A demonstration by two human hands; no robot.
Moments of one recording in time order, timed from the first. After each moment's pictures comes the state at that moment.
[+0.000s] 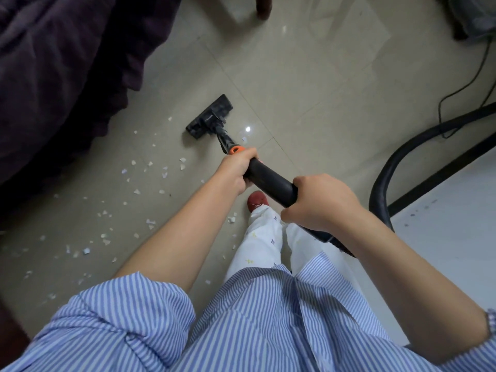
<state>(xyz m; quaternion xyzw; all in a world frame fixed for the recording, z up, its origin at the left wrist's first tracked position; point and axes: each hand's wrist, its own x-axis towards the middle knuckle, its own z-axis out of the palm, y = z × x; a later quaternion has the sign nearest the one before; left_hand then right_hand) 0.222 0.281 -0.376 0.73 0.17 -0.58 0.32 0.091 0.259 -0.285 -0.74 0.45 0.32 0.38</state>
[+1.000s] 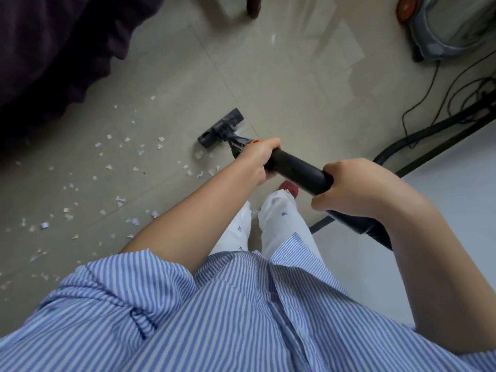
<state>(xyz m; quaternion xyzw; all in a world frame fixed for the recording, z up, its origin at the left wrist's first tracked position) 0.098 0.322 -0.324 0.66 0.16 -0.63 0.37 -0.025 0.295 -0.220 -0.76 0.45 0.36 0.30</state>
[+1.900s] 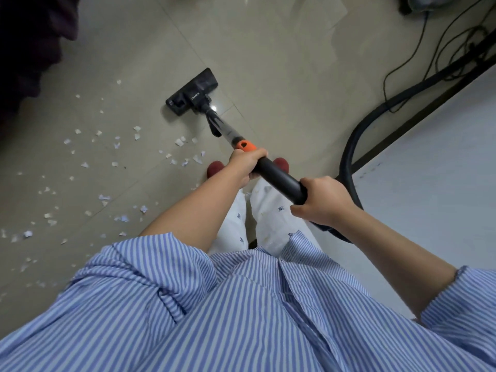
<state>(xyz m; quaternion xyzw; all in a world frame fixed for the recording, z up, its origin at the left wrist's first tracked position) 0.093 0.332 -0.418 0.70 0.11 -0.64 0.30 -0.047 0.321 -0.326 -0.75 0.47 0.32 0.33</state>
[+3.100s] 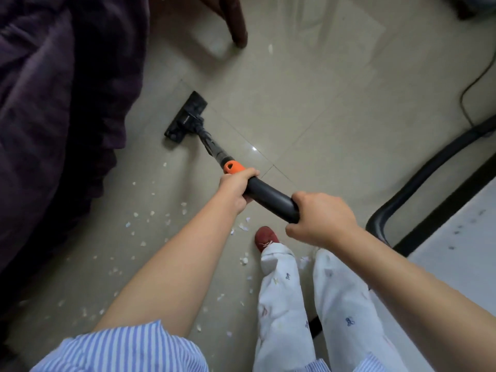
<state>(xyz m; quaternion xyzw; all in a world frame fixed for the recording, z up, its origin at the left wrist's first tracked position) 0.227 0.192 -0.490 0.76 0.13 -0.55 0.32 0.075 0.187 -0.419 -0.77 0.46 0.23 0.39</state>
